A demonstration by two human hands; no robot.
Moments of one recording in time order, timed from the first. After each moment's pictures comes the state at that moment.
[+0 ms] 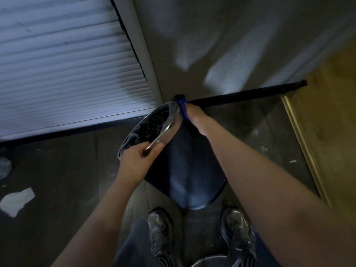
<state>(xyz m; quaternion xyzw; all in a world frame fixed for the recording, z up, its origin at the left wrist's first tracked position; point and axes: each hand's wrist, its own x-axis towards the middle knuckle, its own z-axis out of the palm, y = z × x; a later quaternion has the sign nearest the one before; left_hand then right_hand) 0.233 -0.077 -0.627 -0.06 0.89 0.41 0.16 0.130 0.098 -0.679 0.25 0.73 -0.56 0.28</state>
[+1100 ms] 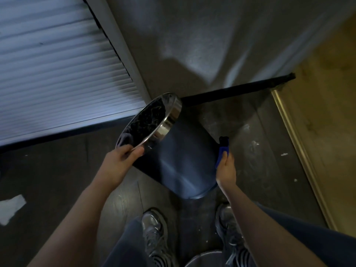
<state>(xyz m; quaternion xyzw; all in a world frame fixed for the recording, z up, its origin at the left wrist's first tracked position) 0.227 -0.093 -0.629 -0.02 0.89 0.39 0.23 0.307 0.162 -0.771 0.44 0.74 -0.51 0.05</state>
